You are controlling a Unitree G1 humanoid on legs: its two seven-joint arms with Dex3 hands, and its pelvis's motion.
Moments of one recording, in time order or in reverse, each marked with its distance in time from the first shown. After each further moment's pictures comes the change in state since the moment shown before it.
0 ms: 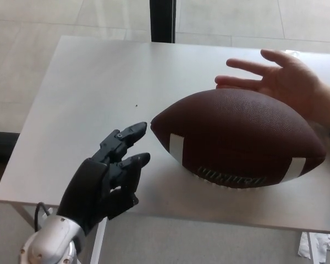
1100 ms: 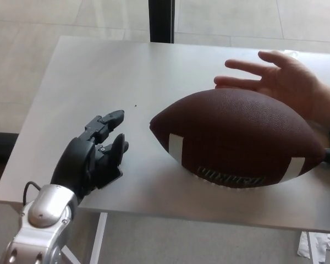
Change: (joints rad) left_arm -0.243 0.000 0.066 0.305 0.048 0.045 0.029; right_arm 0.014 0.034 0.073 -0.015 -0.017 -0.057 -0.007
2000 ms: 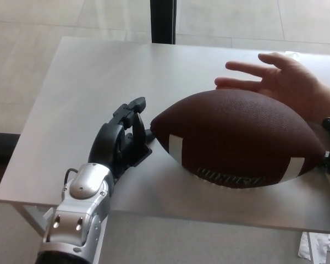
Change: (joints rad) left_arm -0.179 -0.197 0.034 0.302 -0.009 -0.059 0.049; right_arm 0.057 0.105 0.016 -0.069 0.006 -0.045 -0.029
